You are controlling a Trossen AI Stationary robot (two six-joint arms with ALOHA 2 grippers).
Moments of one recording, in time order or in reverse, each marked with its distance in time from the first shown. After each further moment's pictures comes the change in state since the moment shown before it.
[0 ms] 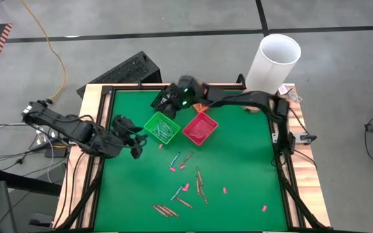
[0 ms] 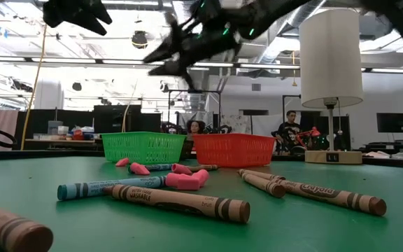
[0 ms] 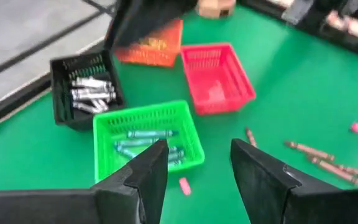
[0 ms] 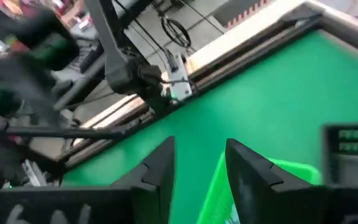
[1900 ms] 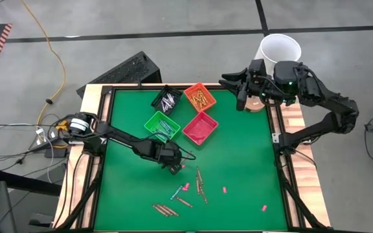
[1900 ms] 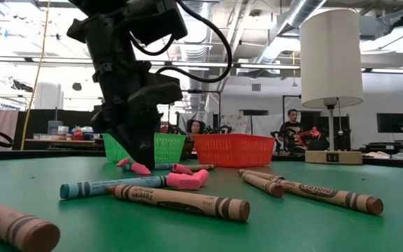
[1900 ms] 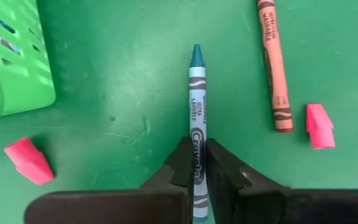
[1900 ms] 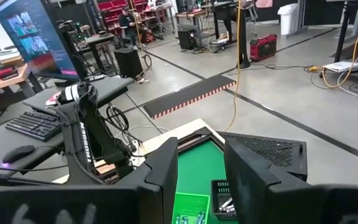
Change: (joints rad) left arm 0.211 0.835 0.050 0.385 0.548 -0.123; right arm 0.239 -0.792 0.060 -0.637 0.708 -0.205
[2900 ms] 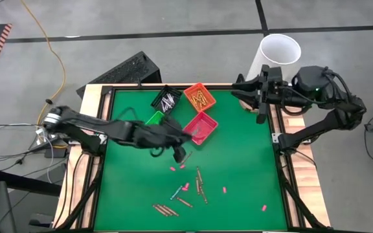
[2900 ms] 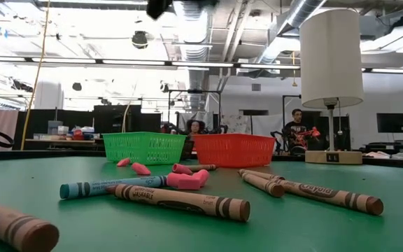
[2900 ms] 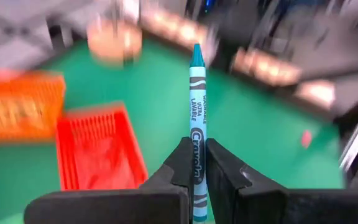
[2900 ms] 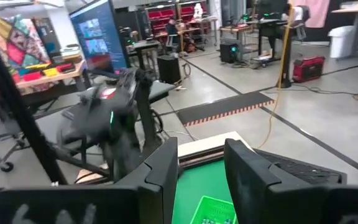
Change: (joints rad) left arm -0.004 -0.309 0.303 0.102 -0.219 0.393; right arm 0.176 -0.088 0.001 -0.007 0.001 -0.088
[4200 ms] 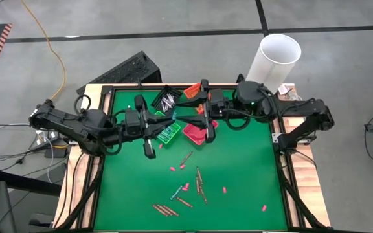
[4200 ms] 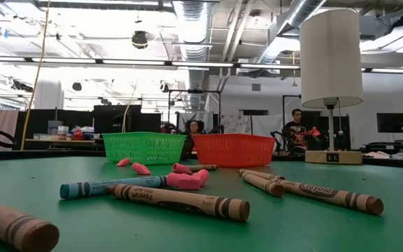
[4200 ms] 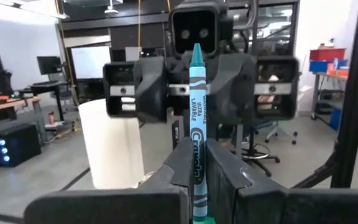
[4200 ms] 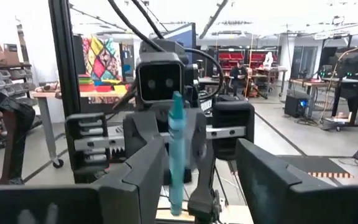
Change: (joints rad) left arm -0.135 -0.262 0.000 0.456 -0.169 0.639; right arm -0.014 0.374 -0.024 0.608 -0.321 -0.172
